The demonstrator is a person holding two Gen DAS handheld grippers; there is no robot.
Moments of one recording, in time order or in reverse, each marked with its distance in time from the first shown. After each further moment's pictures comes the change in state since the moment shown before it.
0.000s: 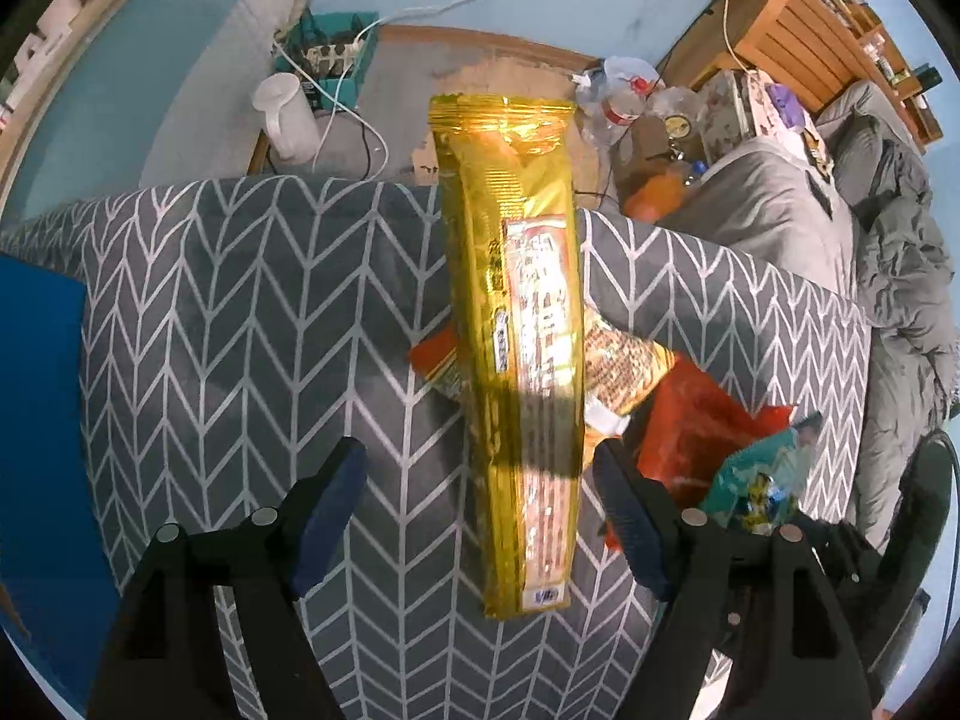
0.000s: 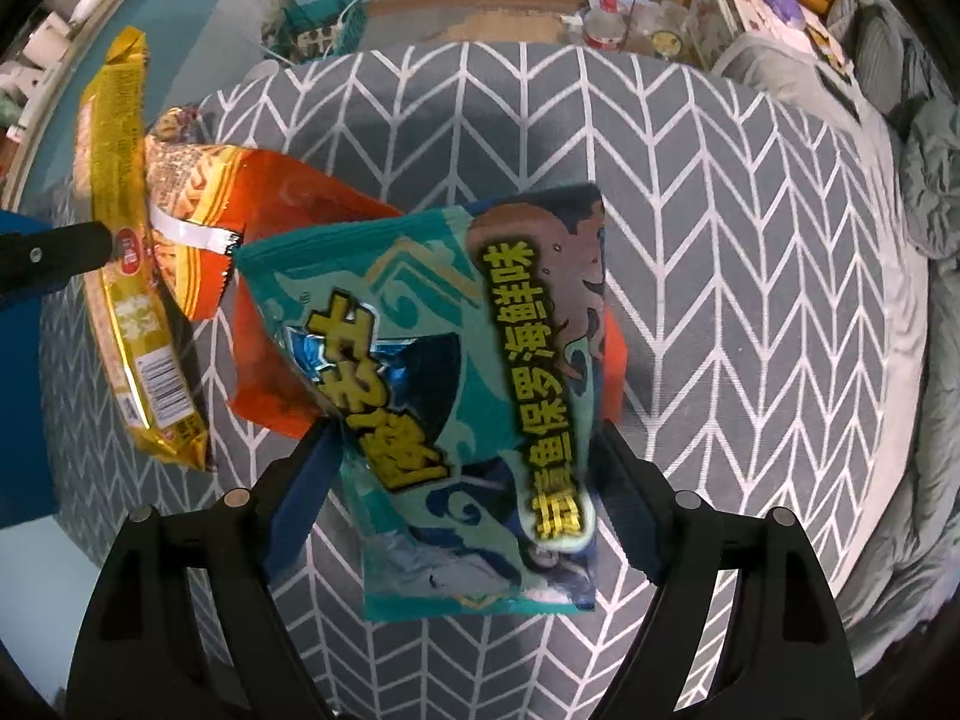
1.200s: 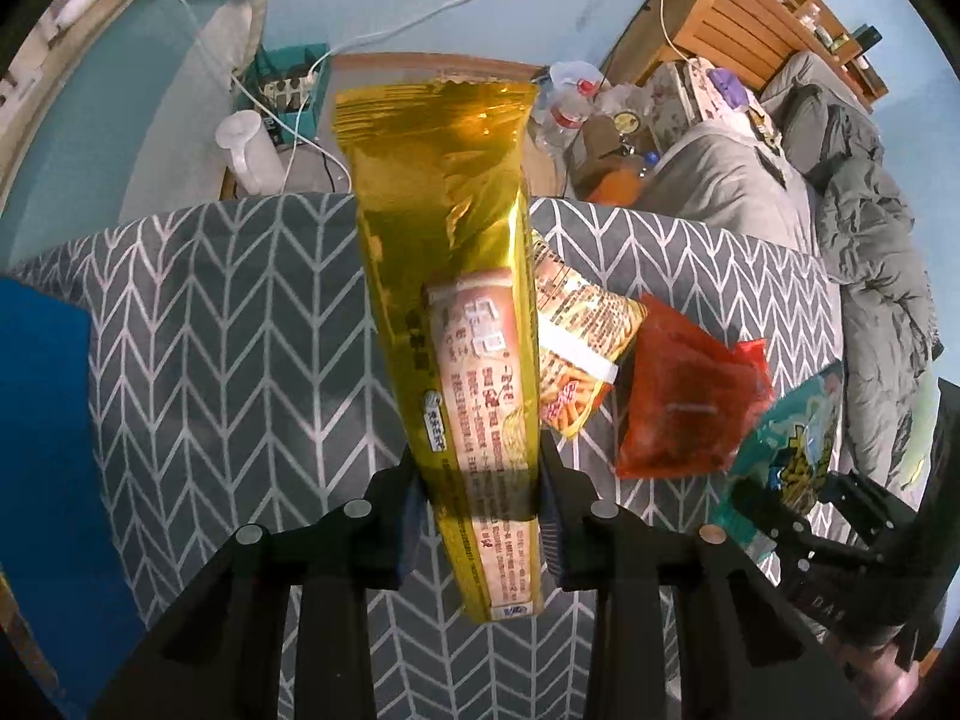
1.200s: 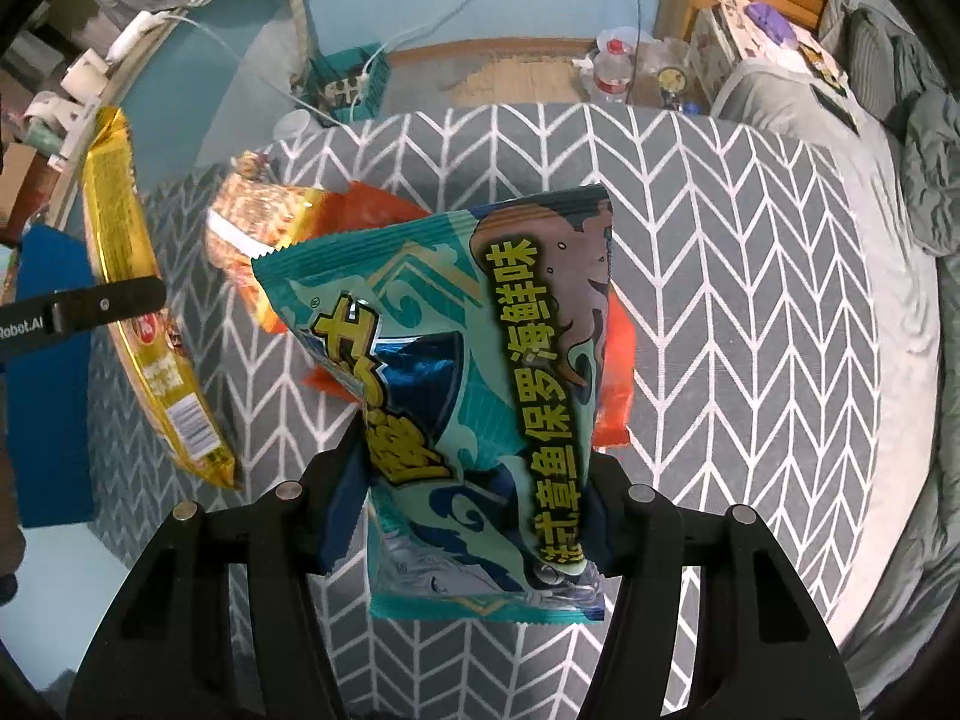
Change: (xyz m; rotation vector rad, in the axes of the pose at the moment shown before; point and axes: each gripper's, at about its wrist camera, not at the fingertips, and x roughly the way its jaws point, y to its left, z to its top) left arm -0.029 0.020 -0.022 0.129 -0.055 -0.075; right arm -0.061 0.001 -0.042 -0.002 -0.144 0.067
